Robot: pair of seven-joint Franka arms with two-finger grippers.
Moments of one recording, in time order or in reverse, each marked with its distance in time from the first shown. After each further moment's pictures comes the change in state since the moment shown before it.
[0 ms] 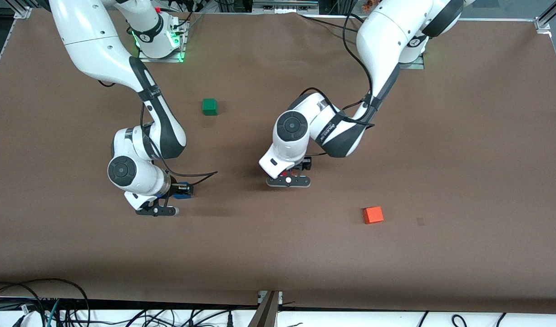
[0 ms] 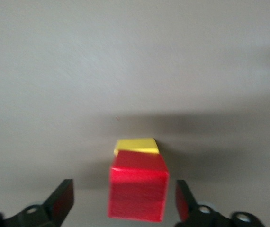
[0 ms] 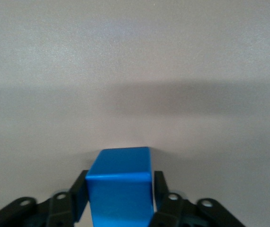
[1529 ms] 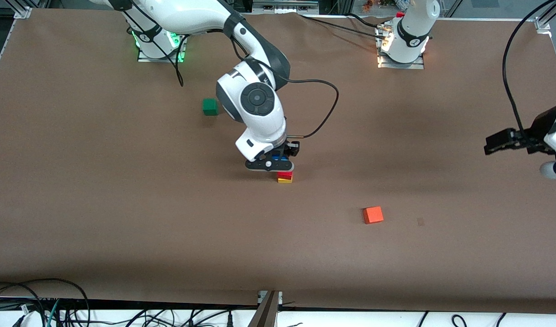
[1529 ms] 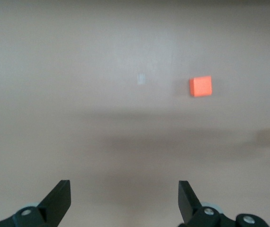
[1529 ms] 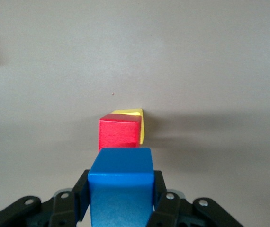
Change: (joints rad) left arm 0.649 -0.535 0.022 -0.014 -0.071 -0.600 0.667; right arm 0.466 0.070 0.022 0.459 -0.026 -0.260 0.554
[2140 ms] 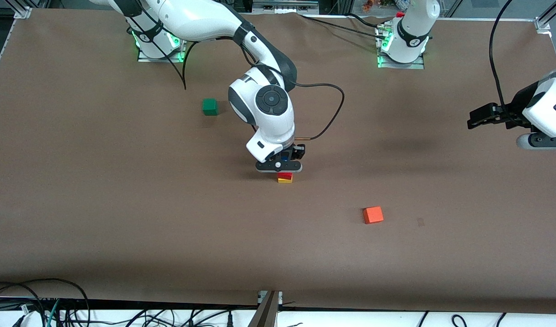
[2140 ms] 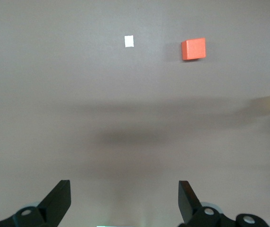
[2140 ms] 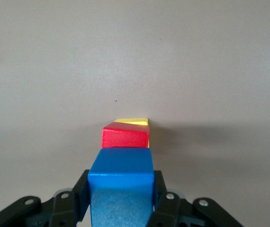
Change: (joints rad) left arm -0.003 -0.178 0.039 -0.309 -0.090 0.082 0.003; right arm 0.023 0.049 -0.003 0.009 -0.051 0.060 0.016
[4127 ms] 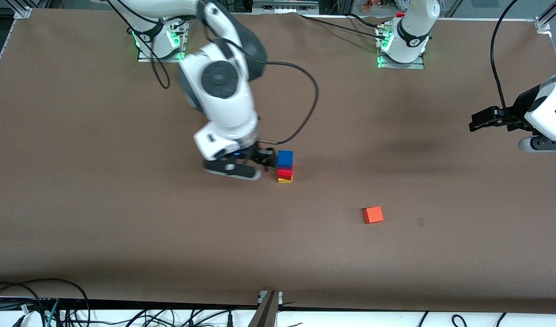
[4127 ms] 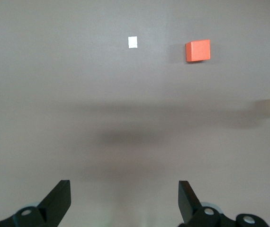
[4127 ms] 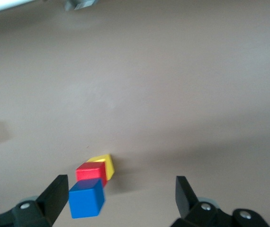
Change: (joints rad) left arm 0.004 0.000 0.011 -0.008 0.000 0.013 0.009; right arm -0.153 -0.207 -0.061 0.084 0.016 -0.260 0.024
